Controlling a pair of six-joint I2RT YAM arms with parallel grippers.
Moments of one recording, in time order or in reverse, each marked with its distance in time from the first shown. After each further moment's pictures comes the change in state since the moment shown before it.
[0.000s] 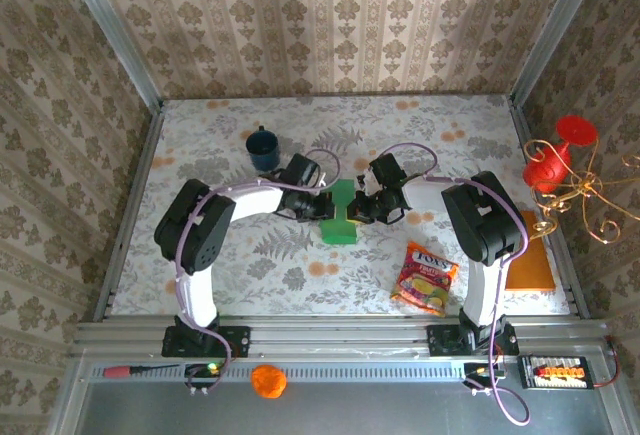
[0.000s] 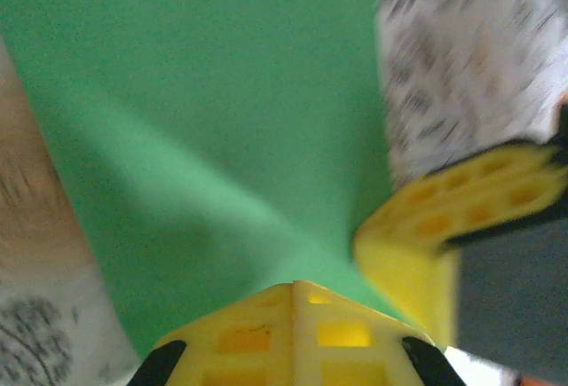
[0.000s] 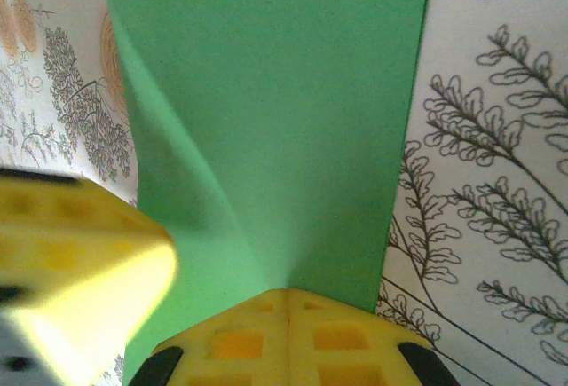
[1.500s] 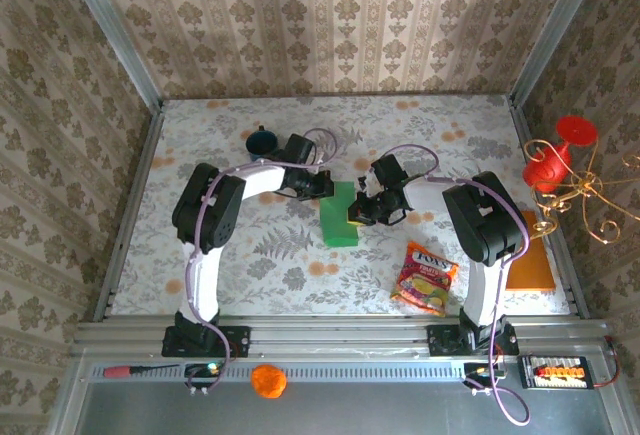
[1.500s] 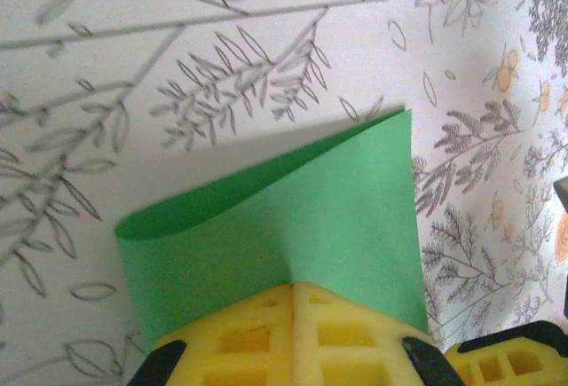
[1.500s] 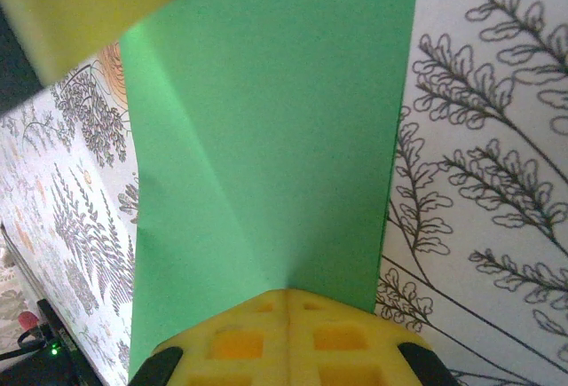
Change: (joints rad) left arm 0.108 0.207 0.265 -0.019 0.039 0.076; right arm -0.003 -0.006 -0.013 -0.009 -0.023 0.000
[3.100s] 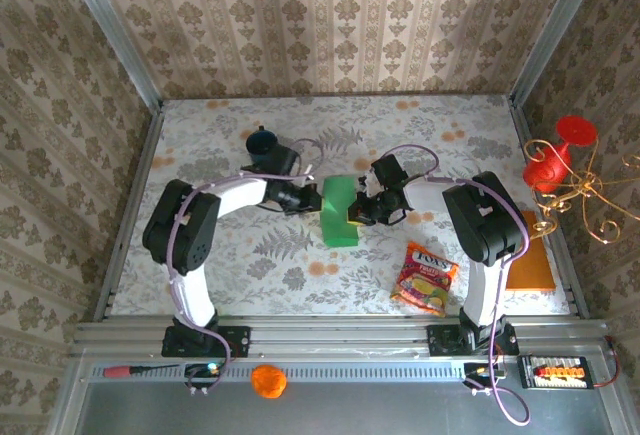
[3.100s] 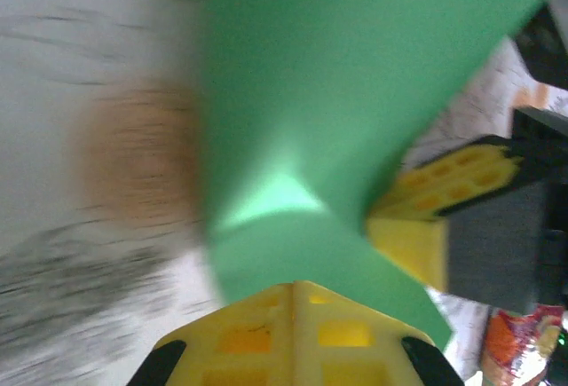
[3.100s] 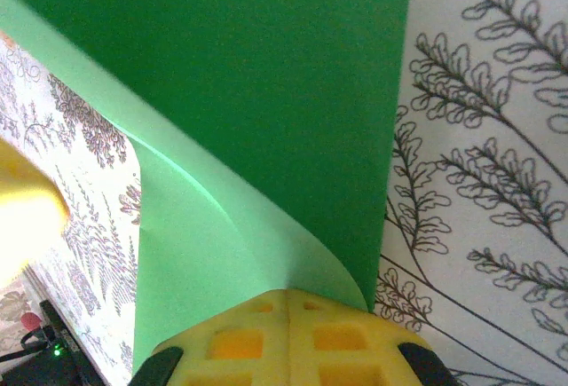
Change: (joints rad) left arm -0.017 -0.239 -0.233 -0.043 0.076 0.015; right arm 0.000 0.000 0.000 0.001 -0.001 0.008
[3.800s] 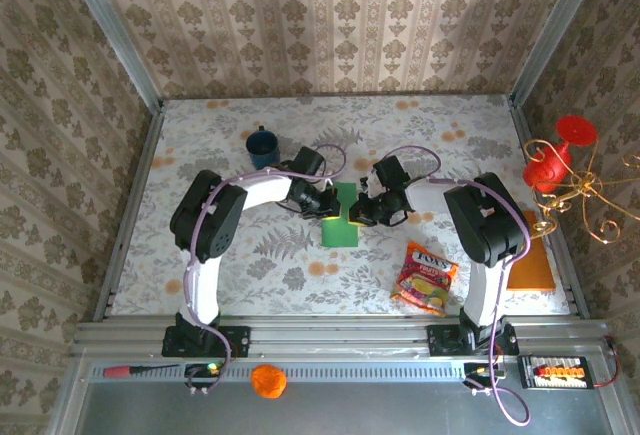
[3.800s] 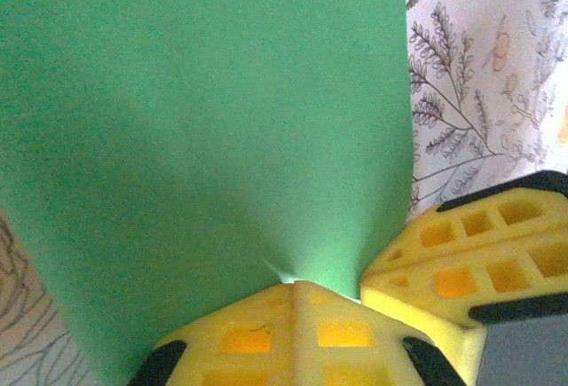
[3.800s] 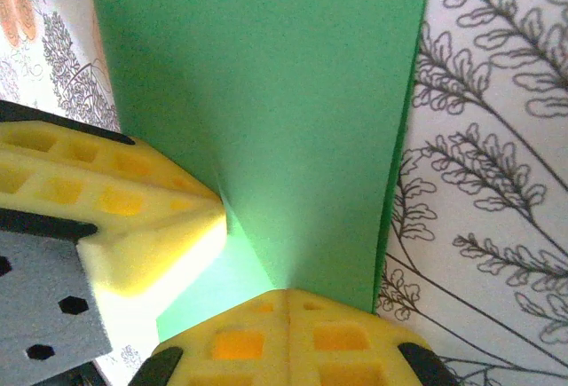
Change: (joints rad) left arm -0.062 0.164 0.130 -0.059 -0.010 -0.044; right arm -0.001 -0.011 -0.021 0.023 -0.007 0.004
